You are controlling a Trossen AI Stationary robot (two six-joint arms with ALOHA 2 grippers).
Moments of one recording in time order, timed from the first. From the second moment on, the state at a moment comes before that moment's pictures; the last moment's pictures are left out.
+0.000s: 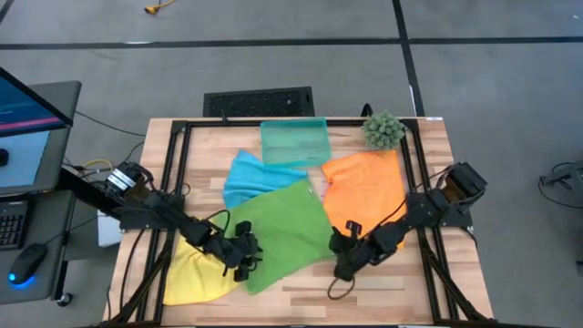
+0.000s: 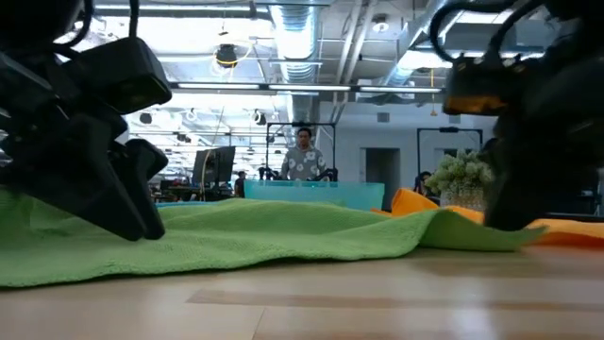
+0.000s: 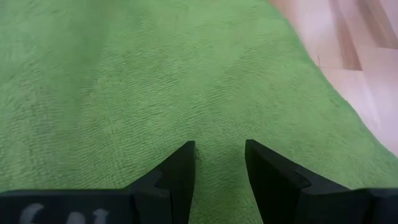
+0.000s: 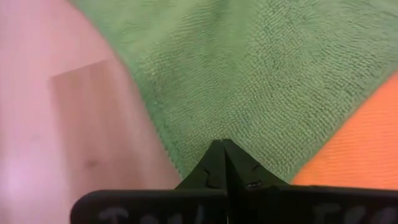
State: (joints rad) left arm -0.55 1.69 0.58 0.30 -0.32 -0.51; right arm 0.61 1.77 0.85 -0.29 0.31 0.80
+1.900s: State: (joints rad) left arm -0.92 1.69 0.92 -0.08 -0.46 -0.62; right arm 0.77 1.77 0.96 -0.11 0.42 0.61
